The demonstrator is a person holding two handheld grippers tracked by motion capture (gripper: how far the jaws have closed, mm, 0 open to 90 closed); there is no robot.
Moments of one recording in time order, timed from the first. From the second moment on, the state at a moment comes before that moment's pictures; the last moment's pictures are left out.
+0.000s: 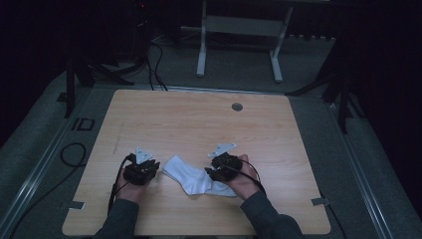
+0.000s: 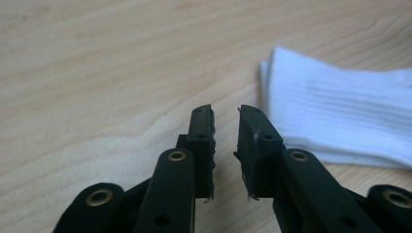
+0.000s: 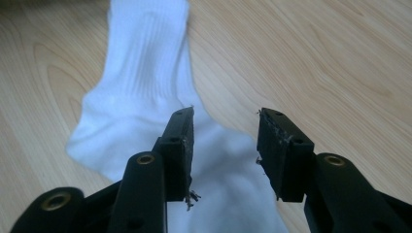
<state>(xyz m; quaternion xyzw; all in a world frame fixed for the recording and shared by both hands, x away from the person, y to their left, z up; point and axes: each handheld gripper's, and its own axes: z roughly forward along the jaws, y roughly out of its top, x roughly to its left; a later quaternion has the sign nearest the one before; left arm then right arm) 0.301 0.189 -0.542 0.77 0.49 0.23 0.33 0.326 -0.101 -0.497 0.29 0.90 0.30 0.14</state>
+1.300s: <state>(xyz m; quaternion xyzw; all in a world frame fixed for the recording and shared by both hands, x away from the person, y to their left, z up) 0.301 0.143 -0.553 0.82 0.43 0.23 0.30 0.324 -0.142 -0.535 0.33 0.90 0.25 0.10</state>
